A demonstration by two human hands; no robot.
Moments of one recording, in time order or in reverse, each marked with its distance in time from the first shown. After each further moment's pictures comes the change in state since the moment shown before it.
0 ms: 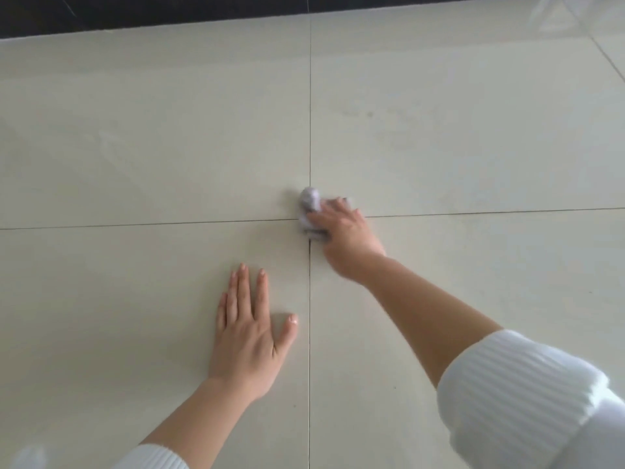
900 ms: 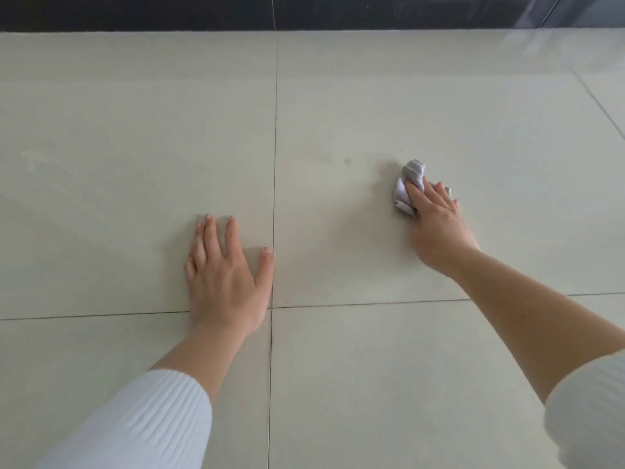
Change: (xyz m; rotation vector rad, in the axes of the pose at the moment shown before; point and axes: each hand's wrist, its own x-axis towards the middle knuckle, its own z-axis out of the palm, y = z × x) left_hand 0.204 0.046 -0.027 -0.146 0.203 -0.170; right_hand 0.075 0.152 -0.105 -0.186 0.104 0.371
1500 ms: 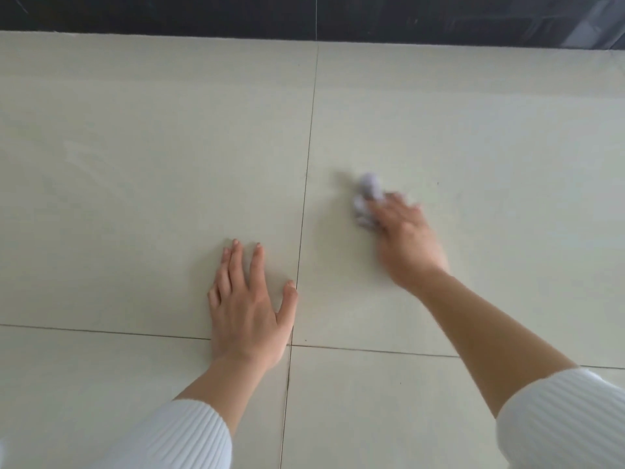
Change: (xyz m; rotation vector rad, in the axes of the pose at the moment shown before) left_hand 0.001 0.000 -0.006 0.004 -0.078 -0.063; right_hand 0.049 -0.057 0.034 0.060 0.093 -0.342
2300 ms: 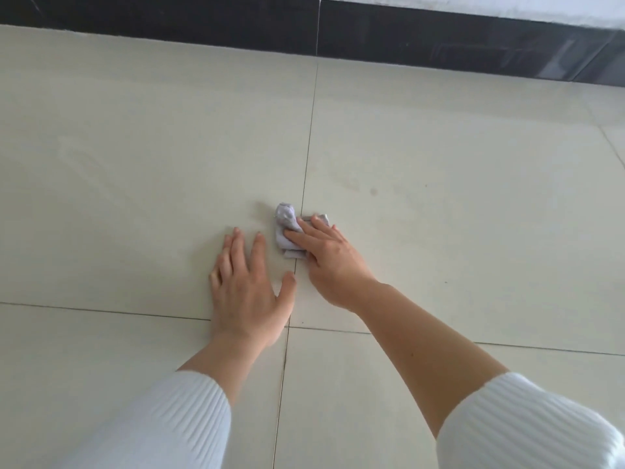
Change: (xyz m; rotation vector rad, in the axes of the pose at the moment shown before) left_hand 0.002 -0.003 0.001 -0.072 0.000 0.028; right_hand -0.022 -0.091 0.026 0.180 -0.266 -0.186
